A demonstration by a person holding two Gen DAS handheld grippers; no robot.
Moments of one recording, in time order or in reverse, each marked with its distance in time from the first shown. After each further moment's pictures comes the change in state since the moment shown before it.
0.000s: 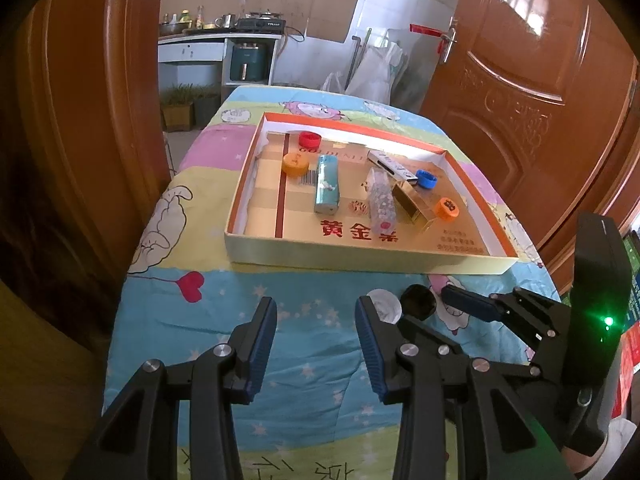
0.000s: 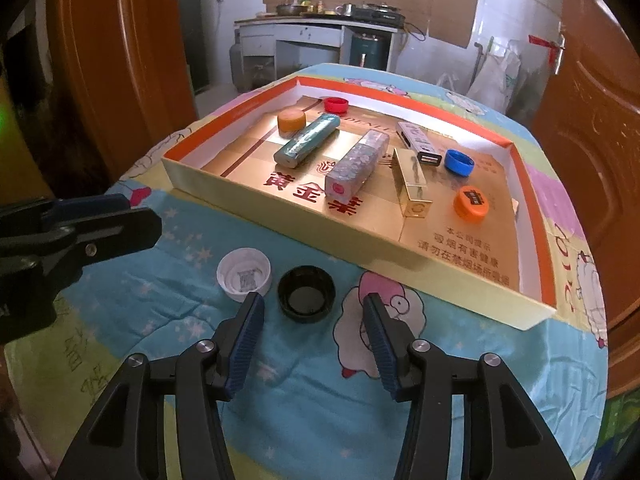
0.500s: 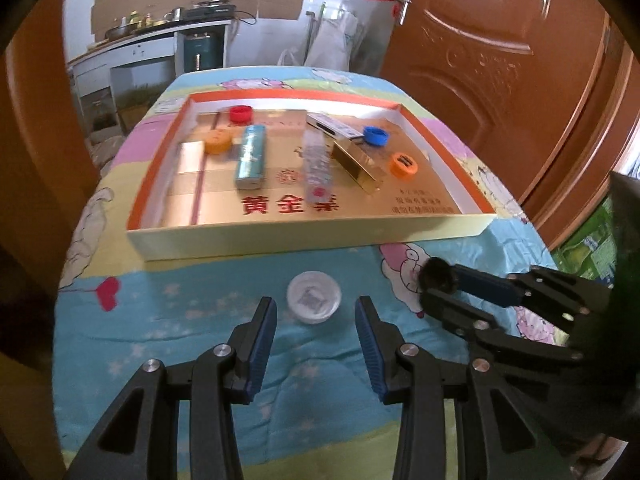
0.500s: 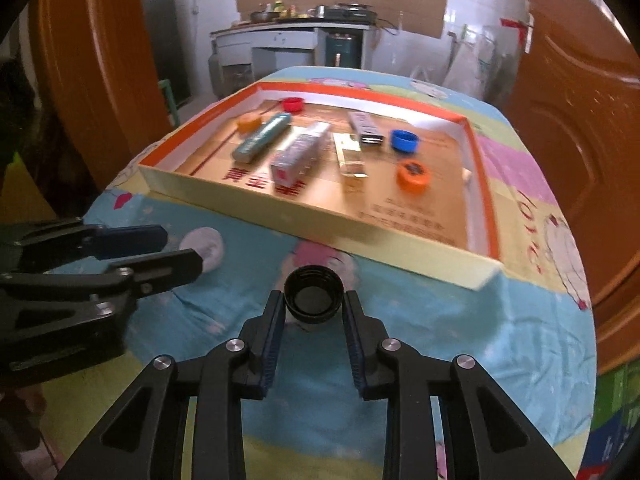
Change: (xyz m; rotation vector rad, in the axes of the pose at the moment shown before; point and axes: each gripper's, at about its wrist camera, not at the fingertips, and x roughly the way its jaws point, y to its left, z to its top) left arm 0.036 -0.050 -0.005 0.145 0.086 -0.059; right arm -0.028 -0.041 -0.024 0.101 -0.015 -0.023
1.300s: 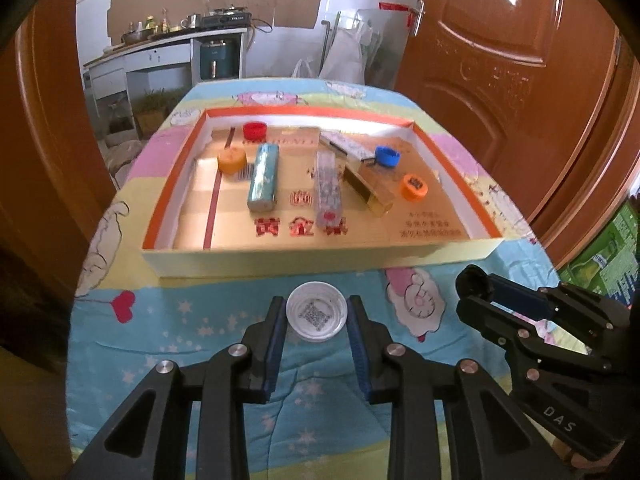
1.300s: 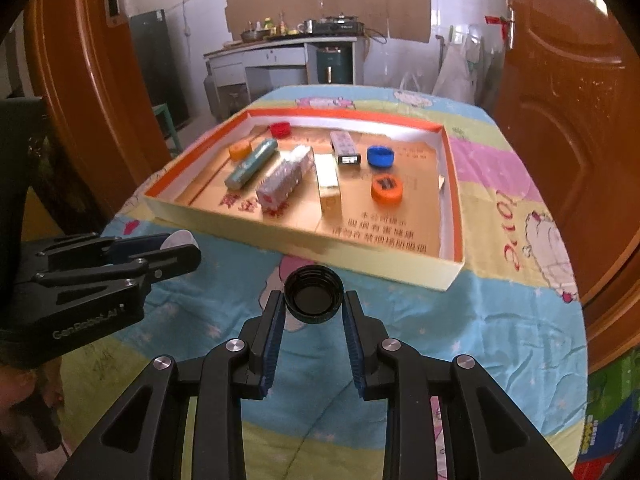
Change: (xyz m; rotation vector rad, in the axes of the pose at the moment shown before) left arm -0.018 0.001 0.012 -0.042 -0.047 0.041; right arm -0.028 -0.015 0.004 0.053 -0.061 0.031
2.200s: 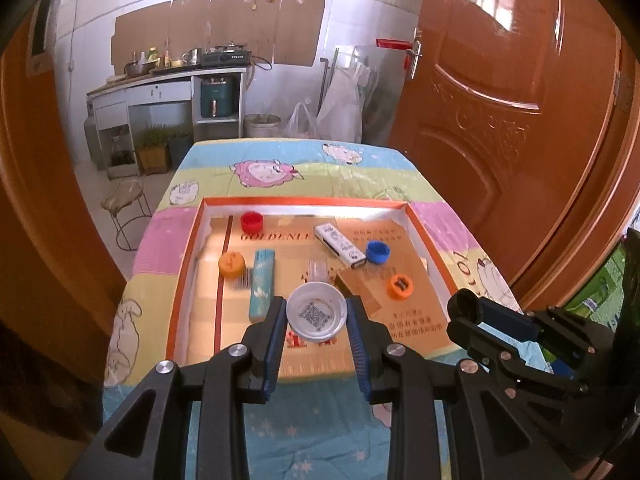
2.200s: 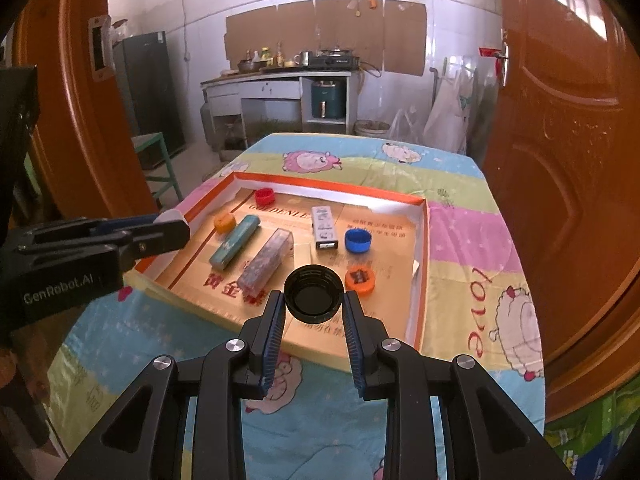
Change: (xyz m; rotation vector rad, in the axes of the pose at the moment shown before) left arm -0.023 -0.006 0.078 0.002 -0.121 0.000; right arm -0.014 -0.018 0.063 -0.019 -0.101 -0.033
